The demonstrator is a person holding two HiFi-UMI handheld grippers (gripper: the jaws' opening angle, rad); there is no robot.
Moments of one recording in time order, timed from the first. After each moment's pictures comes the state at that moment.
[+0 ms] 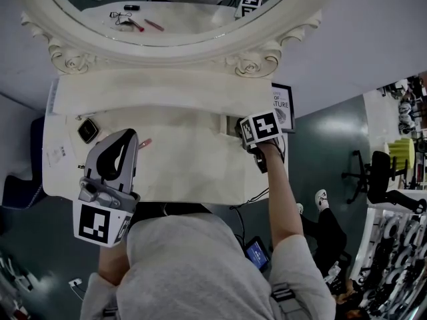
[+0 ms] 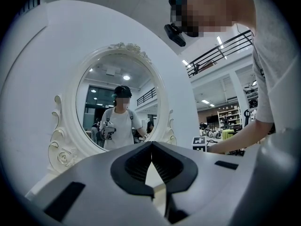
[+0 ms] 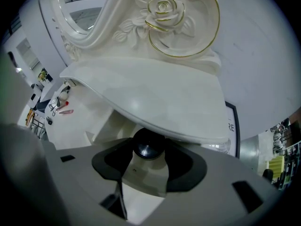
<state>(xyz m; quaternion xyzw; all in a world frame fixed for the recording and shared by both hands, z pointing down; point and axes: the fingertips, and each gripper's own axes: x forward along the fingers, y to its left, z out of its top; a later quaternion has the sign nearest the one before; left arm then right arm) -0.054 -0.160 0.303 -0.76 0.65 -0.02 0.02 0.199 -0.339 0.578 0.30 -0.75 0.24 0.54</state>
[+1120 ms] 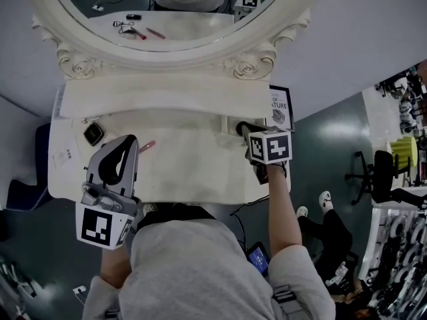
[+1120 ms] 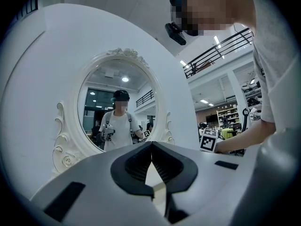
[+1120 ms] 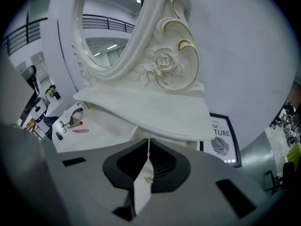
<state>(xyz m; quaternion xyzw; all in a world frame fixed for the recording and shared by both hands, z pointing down) -0.051 -0.136 0.293 -0.76 0.65 -0.02 0.03 0.188 -0.317 0.519 0.34 -0.83 0.22 0.39</state>
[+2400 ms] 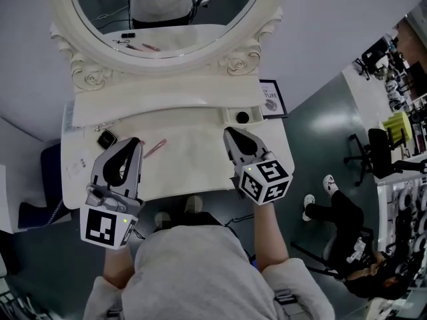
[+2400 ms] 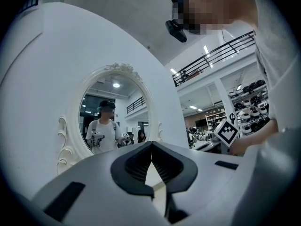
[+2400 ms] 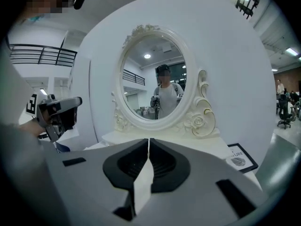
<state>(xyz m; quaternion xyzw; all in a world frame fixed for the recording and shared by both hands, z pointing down) -0.067 -0.073 0.254 -0.80 0.60 0.00 0.07 0.113 -0.181 0.374 0.36 -0.92 0.12 0.11</state>
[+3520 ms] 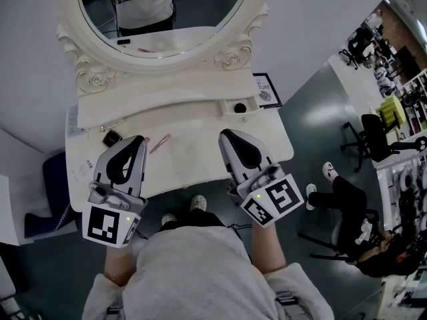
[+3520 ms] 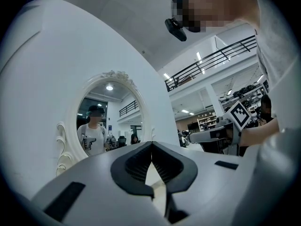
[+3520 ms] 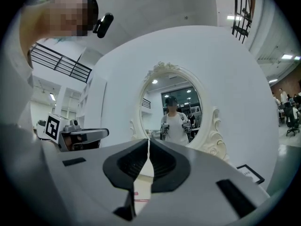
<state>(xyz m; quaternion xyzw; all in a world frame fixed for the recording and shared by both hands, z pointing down) -0.072 -0.031 0.240 -0.83 0.56 0.01 0.09 0.085 -0.076 0.269 0.34 -0.94 0.03 -0.03</state>
